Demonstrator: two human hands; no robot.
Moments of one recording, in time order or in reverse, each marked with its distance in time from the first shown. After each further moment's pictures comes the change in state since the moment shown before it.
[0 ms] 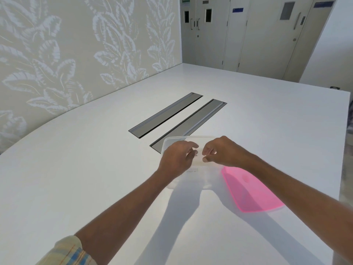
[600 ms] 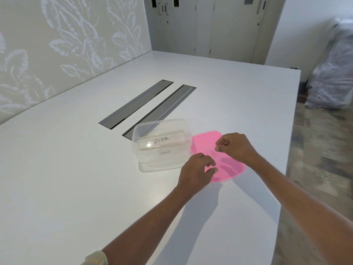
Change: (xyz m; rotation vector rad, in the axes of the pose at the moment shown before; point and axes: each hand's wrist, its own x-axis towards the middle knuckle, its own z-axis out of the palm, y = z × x) left_hand -0.073 0.119 0.109 -0.226 -0.222 -0.026; right_hand -0.118 0.104 0.008 0.250 0.312 0.414
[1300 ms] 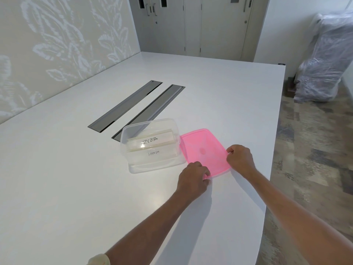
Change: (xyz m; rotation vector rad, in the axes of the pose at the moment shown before) left_hand -0.012 0.010 0.039 0.215 -0.189 -0.033; right_hand -0.034 0.066 0.011 -0.122 0.214 0.326
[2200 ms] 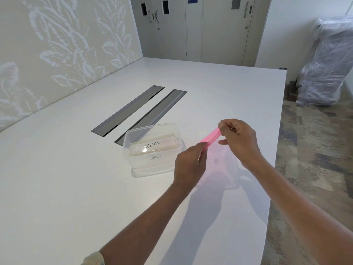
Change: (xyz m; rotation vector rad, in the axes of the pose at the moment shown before) left_hand 0.017 0.022 -0.056 -0.121 0.660 0.191; right_hand -0.032 -0.085 -0.069 0.739 0.087 -0.249
